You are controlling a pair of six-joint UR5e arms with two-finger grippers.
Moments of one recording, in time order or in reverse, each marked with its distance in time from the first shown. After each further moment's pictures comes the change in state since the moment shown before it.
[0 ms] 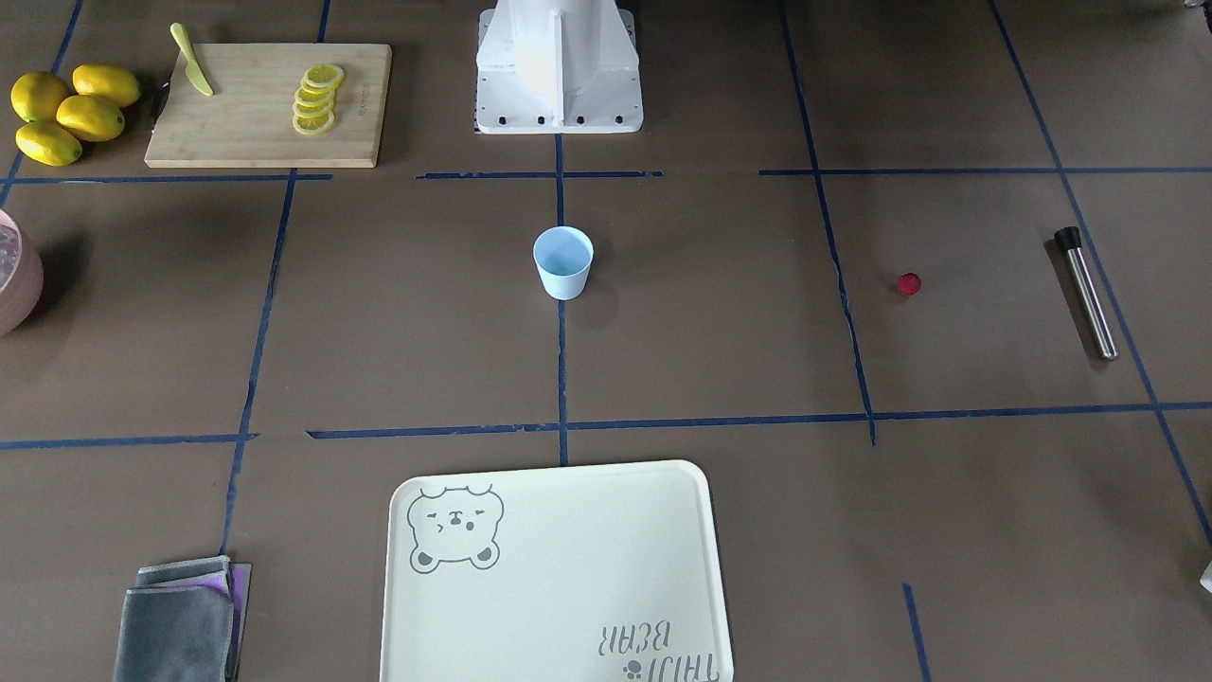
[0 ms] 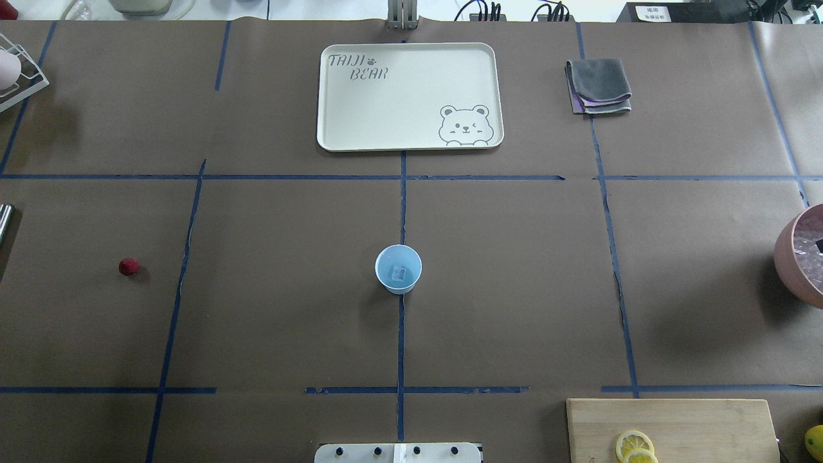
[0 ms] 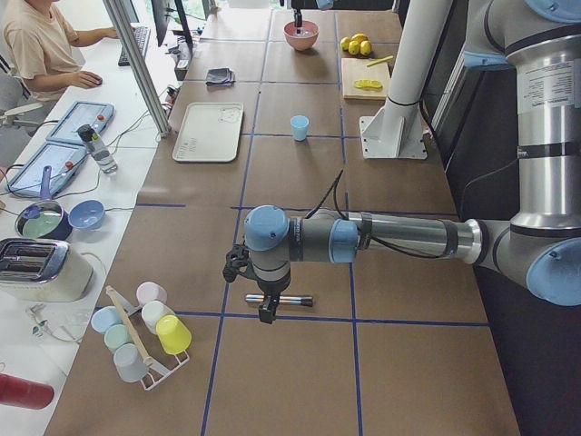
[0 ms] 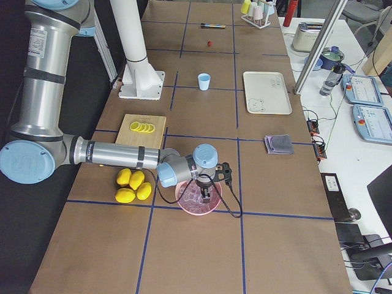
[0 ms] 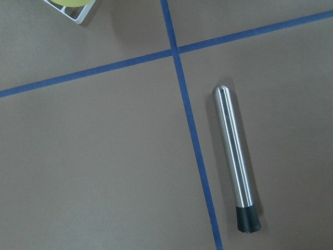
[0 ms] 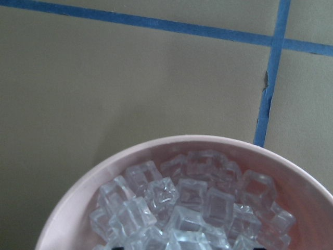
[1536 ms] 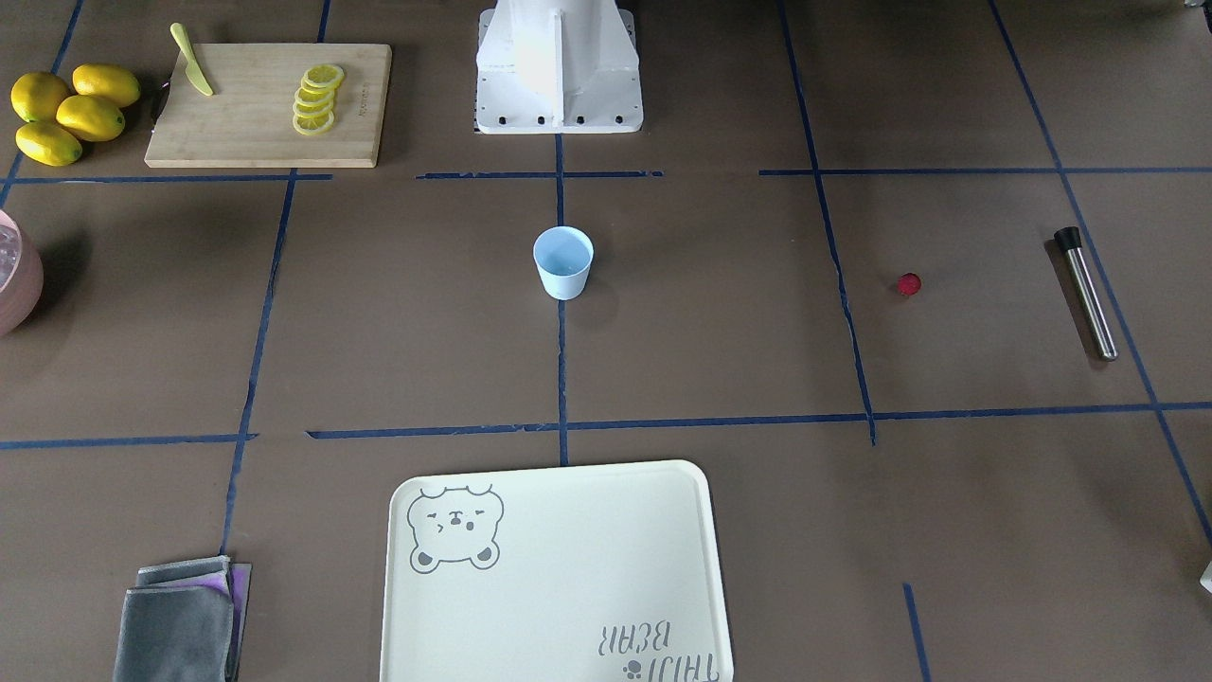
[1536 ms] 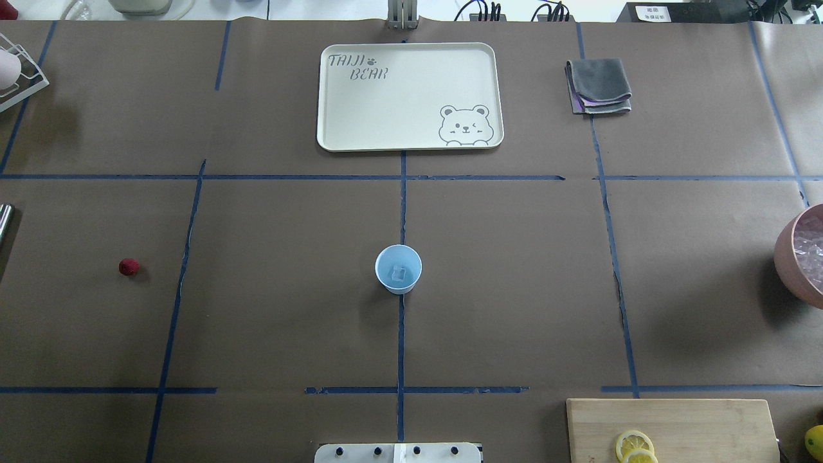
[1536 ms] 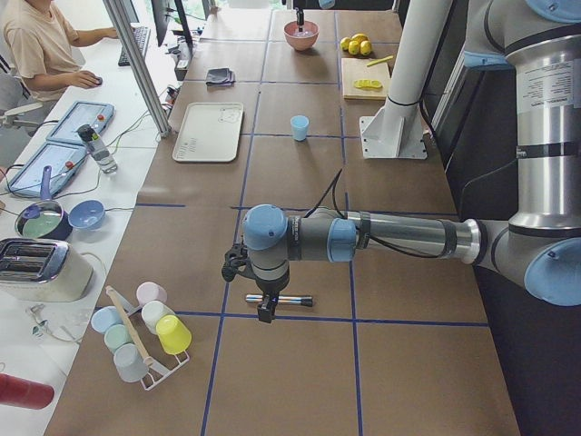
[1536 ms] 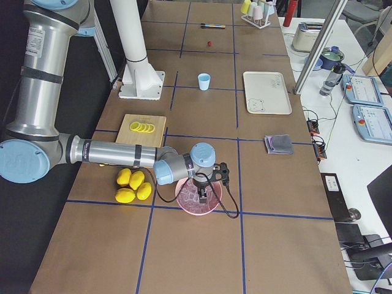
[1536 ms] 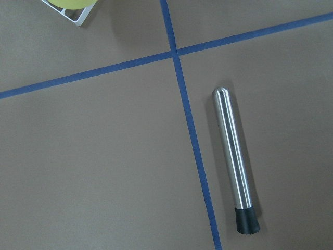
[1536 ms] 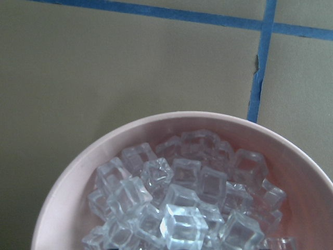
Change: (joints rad) left arm 0.001 -0.007 0.001 0.006 0.000 -0.002; right arm 0.008 -0.027 0.039 -0.044 -0.004 -0.006
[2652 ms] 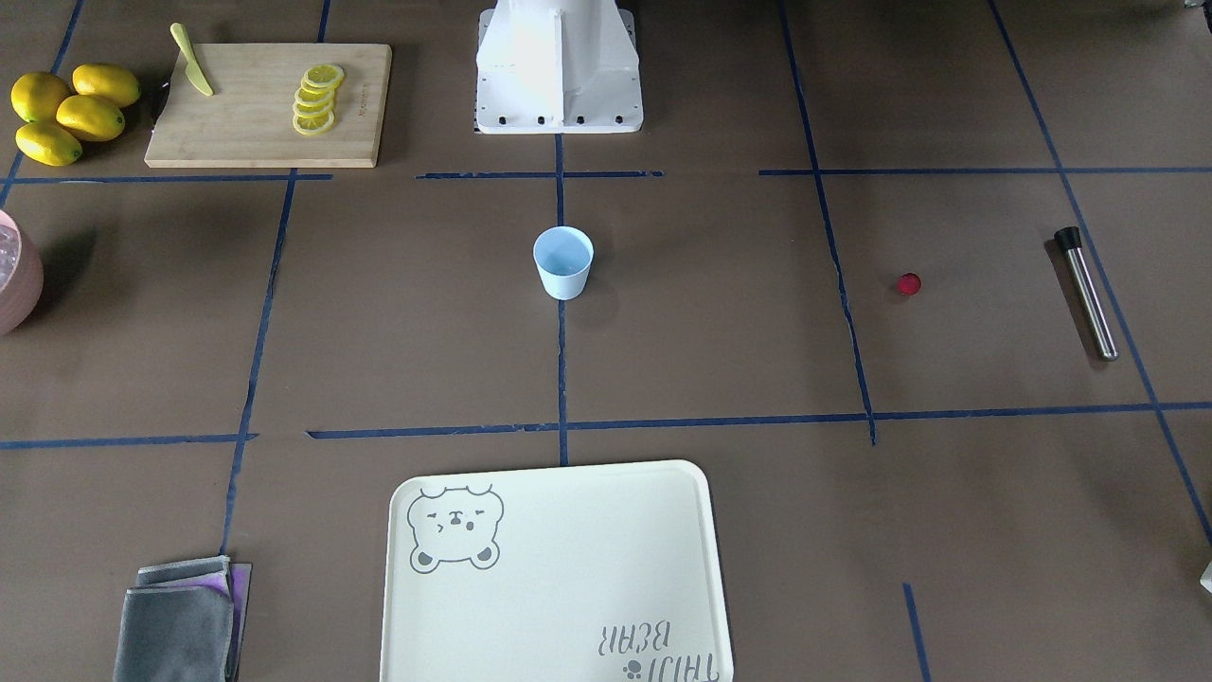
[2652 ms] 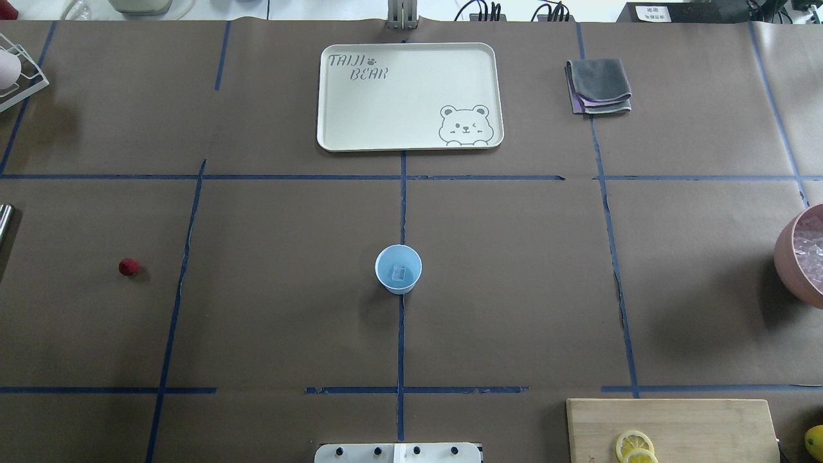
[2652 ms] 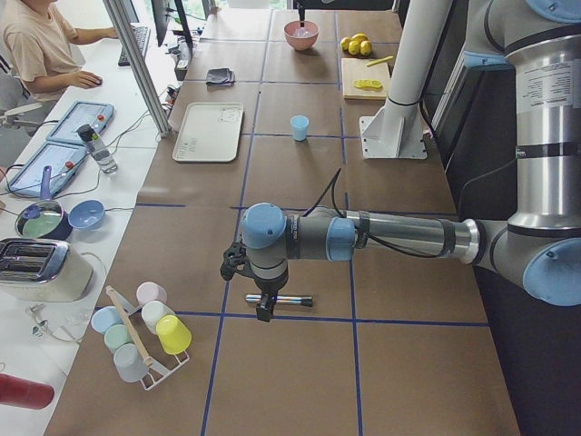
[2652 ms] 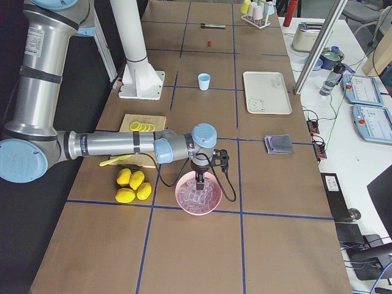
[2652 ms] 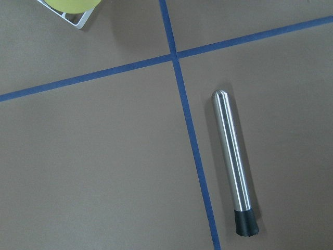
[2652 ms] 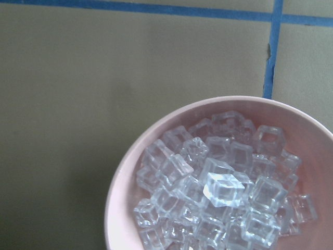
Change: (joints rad) left arm -0.001 -0.007 0.000 0.003 0.000 -0.002; right arm 0.001 -0.013 0.156 -0.229 0.001 0.004
